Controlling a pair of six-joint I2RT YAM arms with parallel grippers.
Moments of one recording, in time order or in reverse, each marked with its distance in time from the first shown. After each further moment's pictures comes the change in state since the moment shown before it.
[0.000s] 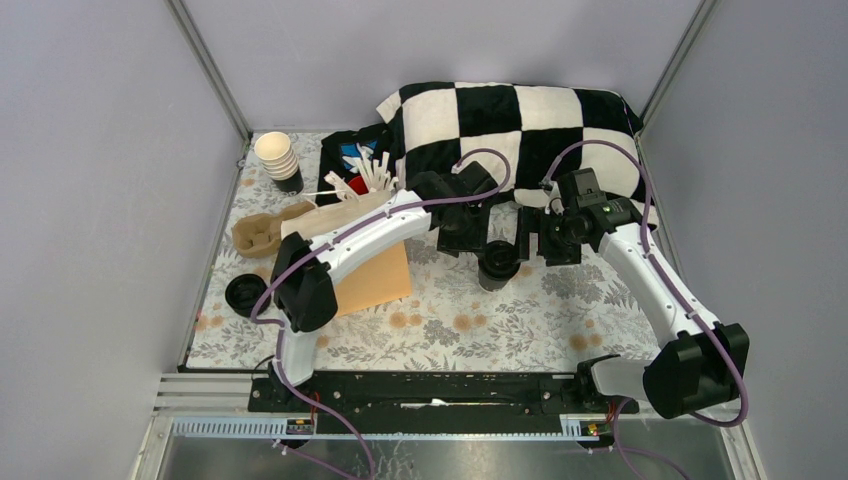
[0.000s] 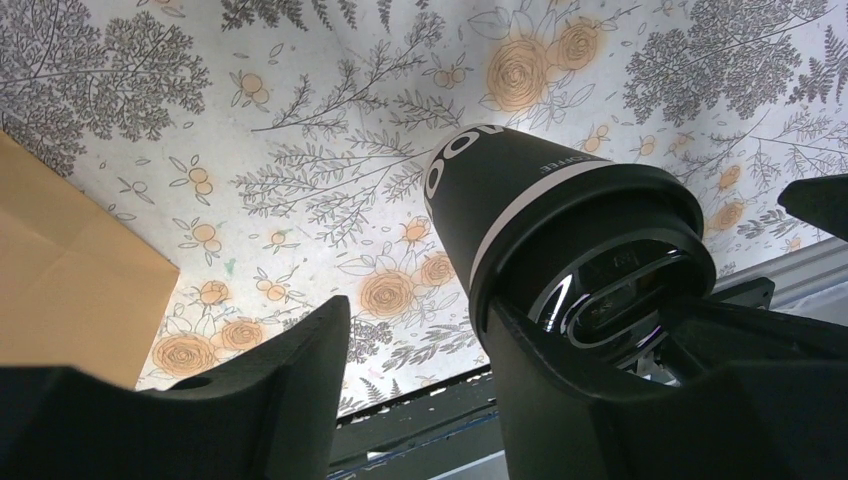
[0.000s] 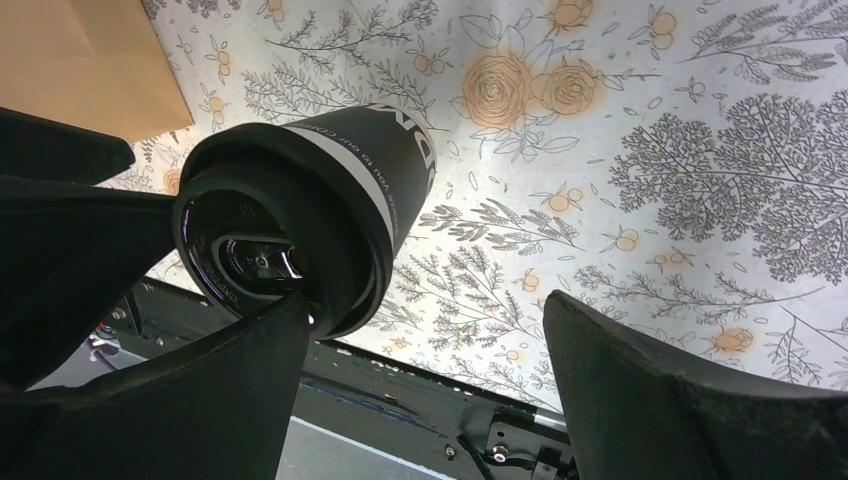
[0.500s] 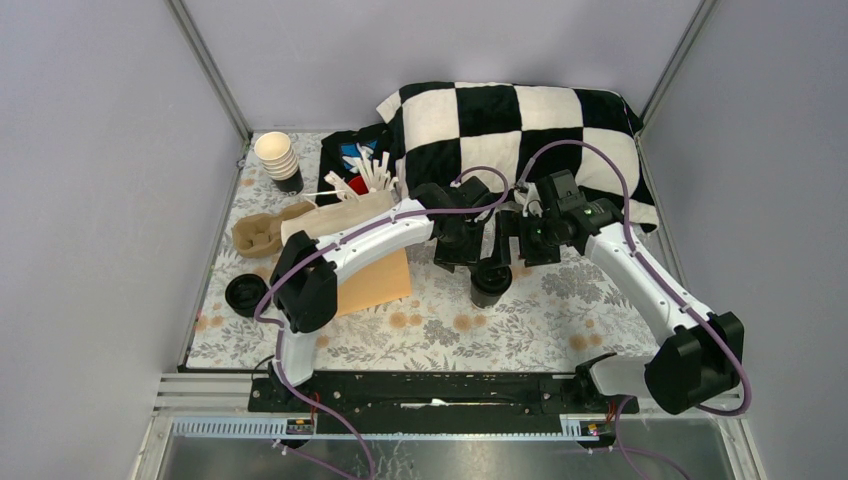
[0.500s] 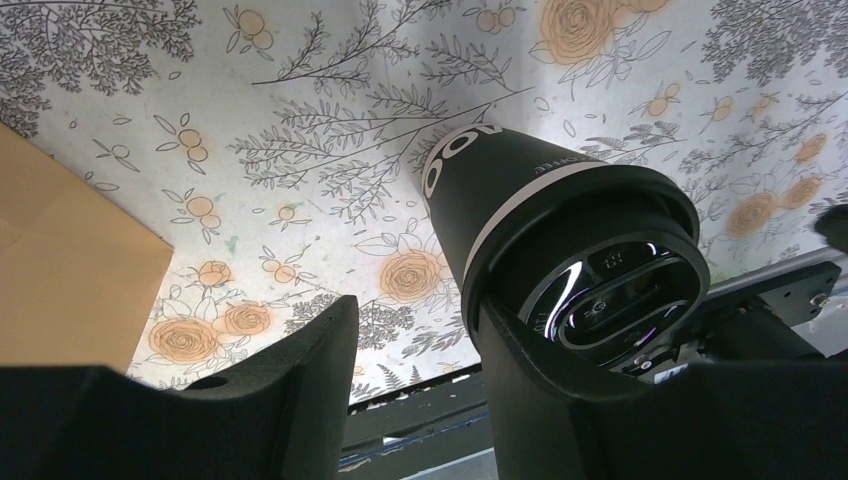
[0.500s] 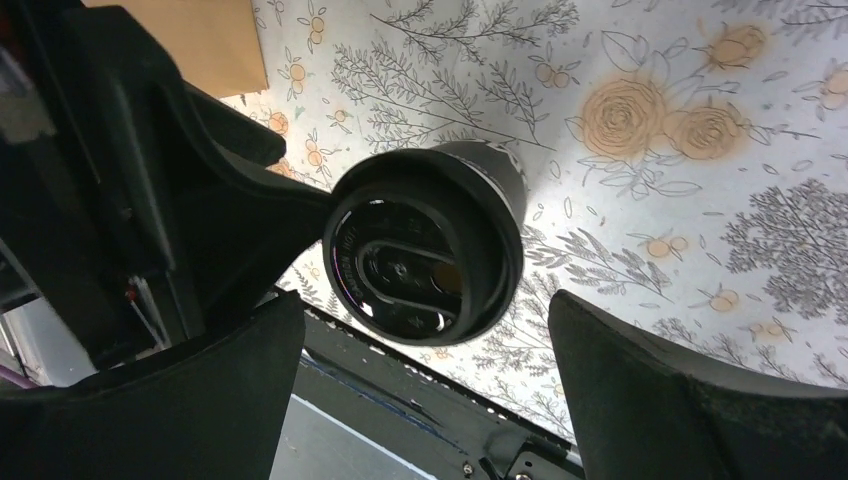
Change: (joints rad) left arm 0.002 -0.015 -0.137 0.046 0.038 -0.003; right arm 0.133 0.040 -0.006 0.089 -0.072 0.010
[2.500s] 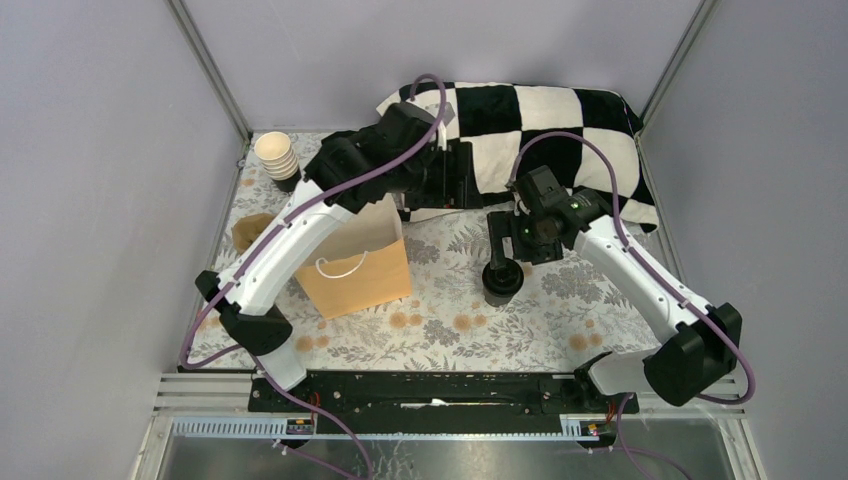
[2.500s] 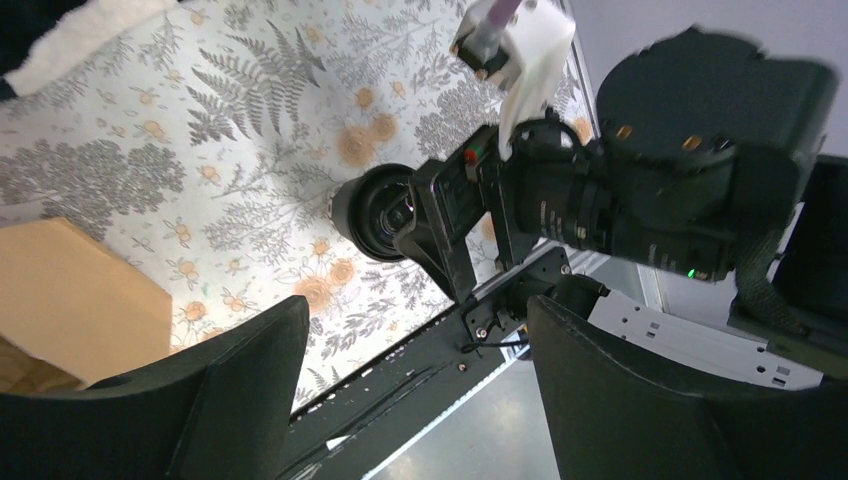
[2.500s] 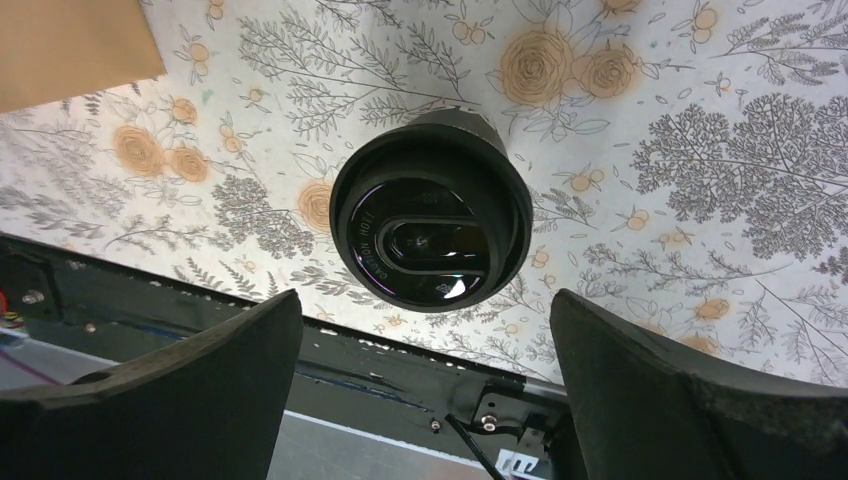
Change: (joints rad) left arm 0.071 -0.271 0.388 -0.133 0.064 0.077; right arm 0.136 0.046 0.149 -0.187 0.271 0.062
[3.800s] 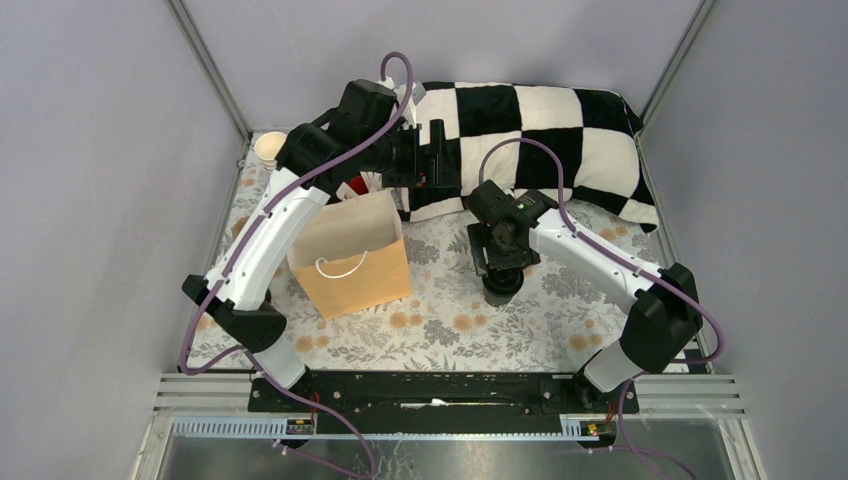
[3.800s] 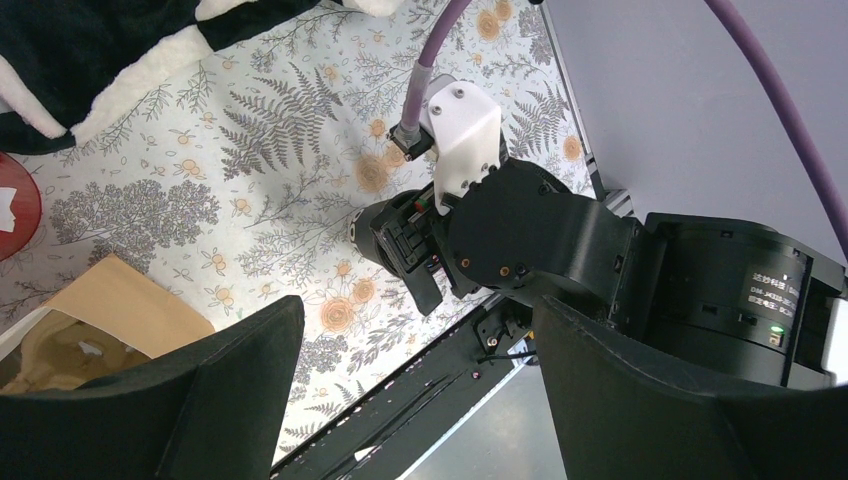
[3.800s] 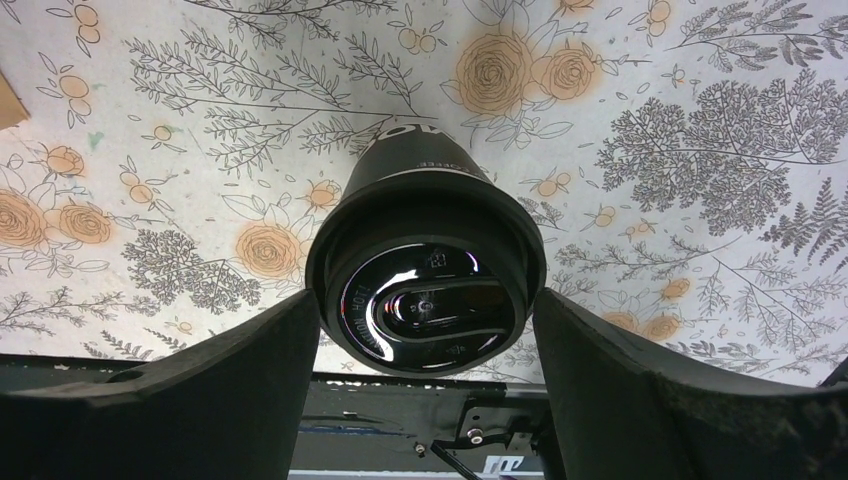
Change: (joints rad) left arm 0.183 -0.024 -0.011 0.032 0.172 0.106; right arm 0.187 0.192 0.063 -0.048 0.280 0.136
